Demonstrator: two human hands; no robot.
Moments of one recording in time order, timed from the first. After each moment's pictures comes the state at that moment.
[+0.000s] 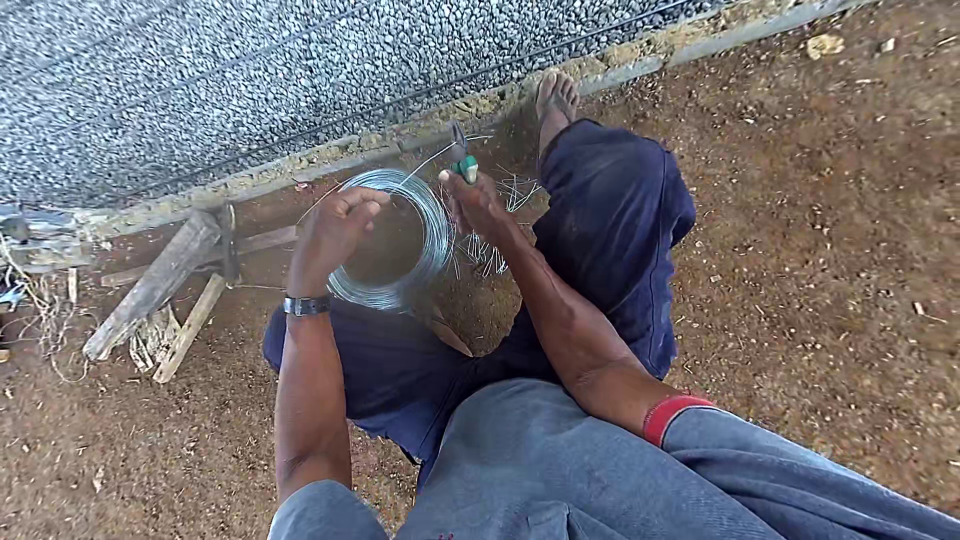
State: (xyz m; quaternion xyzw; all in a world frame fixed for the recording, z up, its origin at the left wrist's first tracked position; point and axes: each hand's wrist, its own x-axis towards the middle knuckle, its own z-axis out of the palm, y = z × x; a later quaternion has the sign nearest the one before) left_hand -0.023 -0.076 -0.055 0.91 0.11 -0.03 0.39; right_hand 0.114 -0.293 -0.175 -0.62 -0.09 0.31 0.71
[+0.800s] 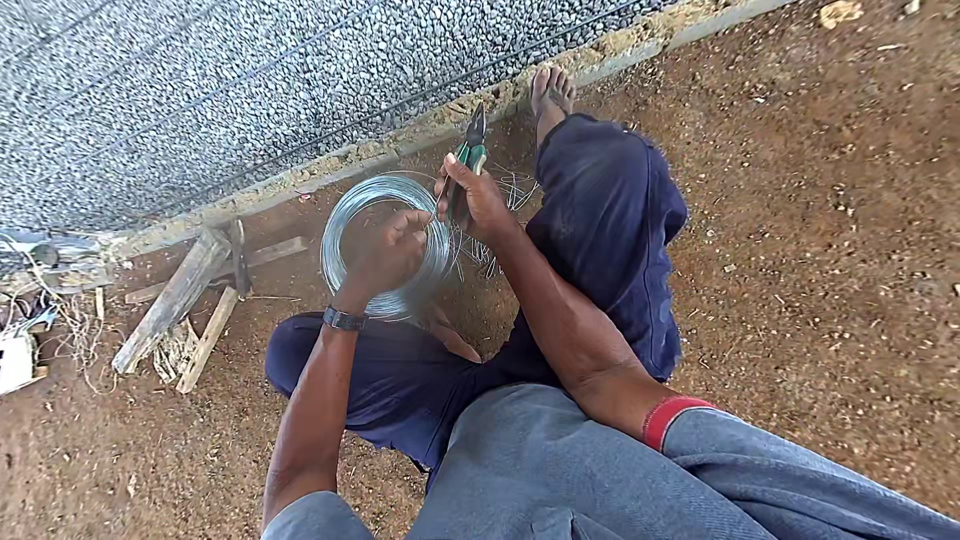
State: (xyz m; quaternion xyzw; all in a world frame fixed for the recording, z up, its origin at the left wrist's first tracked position) left_hand -0.048 -0.139 -0.075 0.81 0.10 -0.12 0.57; right_hand 0.120 -0.293 -0.161 -0.37 -0.02 0.33 0.87
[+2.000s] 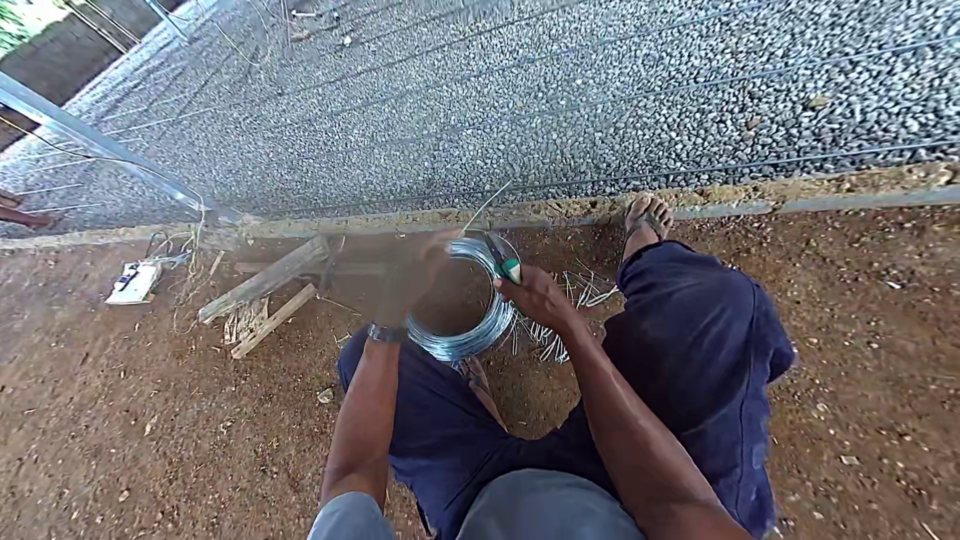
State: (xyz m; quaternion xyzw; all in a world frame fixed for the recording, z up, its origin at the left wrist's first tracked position) left_hand -0.062 -0.076 -0.032 0.86 0.16 0.12 0.46; right_hand 0.086 -0.283 -0.112 -0.76 -0.32 0.32 0.47
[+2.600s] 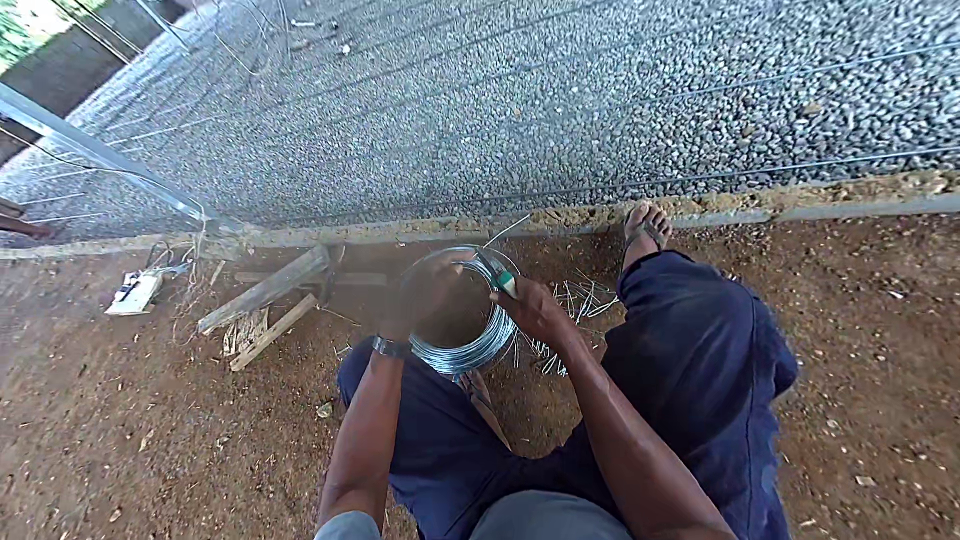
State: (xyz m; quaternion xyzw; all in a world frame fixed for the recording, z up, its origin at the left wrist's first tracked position) left_hand -0.035 -0.072 -0.042 0.89 0.10 0.08 0.45; right_hand 0.083 -0.279 -0.106 -0.80 -0.35 0.26 0.41
